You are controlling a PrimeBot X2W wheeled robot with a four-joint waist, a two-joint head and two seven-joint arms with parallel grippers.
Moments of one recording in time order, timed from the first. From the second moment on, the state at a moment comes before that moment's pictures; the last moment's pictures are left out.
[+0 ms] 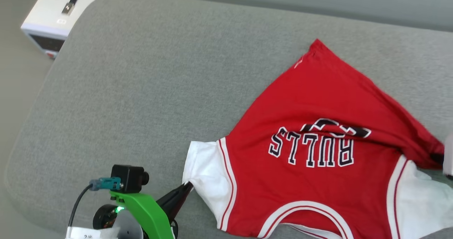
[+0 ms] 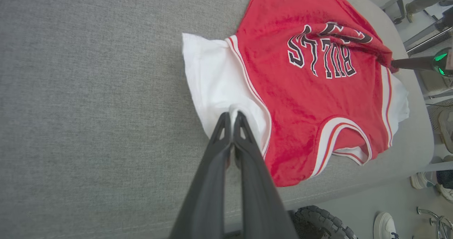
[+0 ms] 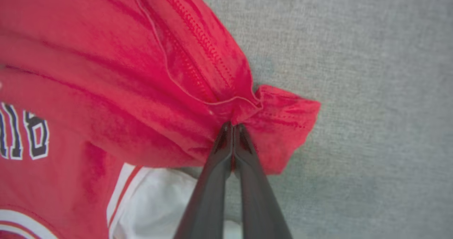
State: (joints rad) left arm -0.16 0.65 -0.73 -0.19 -1.09 0.15 0.13; right arm -0.42 -0.54 -0.01 0.40 0.57 0.13 0.95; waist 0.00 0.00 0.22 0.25
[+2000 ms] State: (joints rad) left arm -0.30 0.54 -0.78 -0.21 -0.98 0.10 0.08; right arm -0.74 -0.52 0.12 0.20 0.48 0.13 1.23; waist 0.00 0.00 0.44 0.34
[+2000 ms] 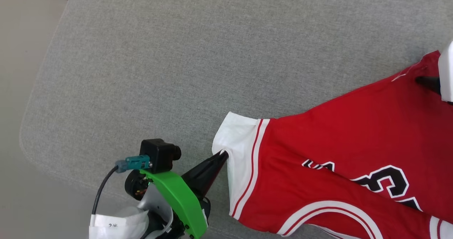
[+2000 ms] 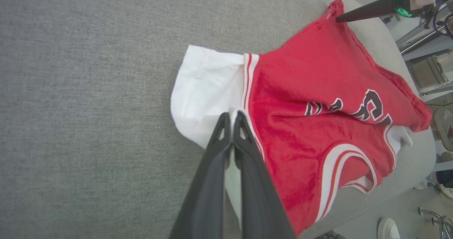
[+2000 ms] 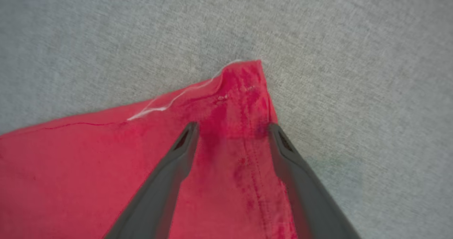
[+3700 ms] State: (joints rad) left arm -0.34 0.62 -0.58 -0.21 -1.00 0.18 -0.04; right arm -0.72 -0.57 0.28 0.29 0.67 0.13 0.46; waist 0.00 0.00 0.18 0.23
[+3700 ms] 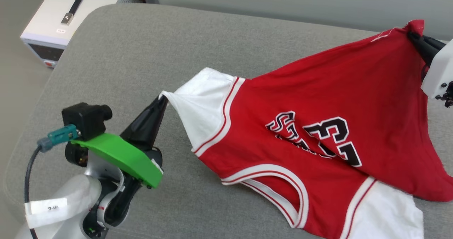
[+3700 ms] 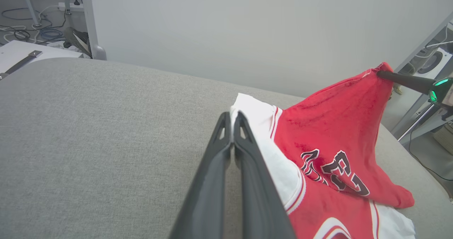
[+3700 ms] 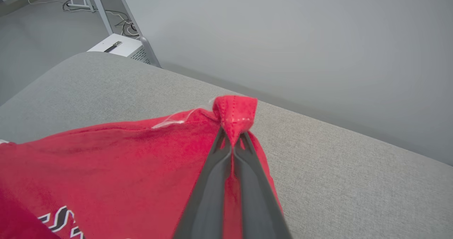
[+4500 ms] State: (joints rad) left arm -0.61 0.66 -0.44 -0.29 -0.95 0.27 -0.04; right arm -0.61 -0.48 0.08 0.03 0.64 0.13 0.40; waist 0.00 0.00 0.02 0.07
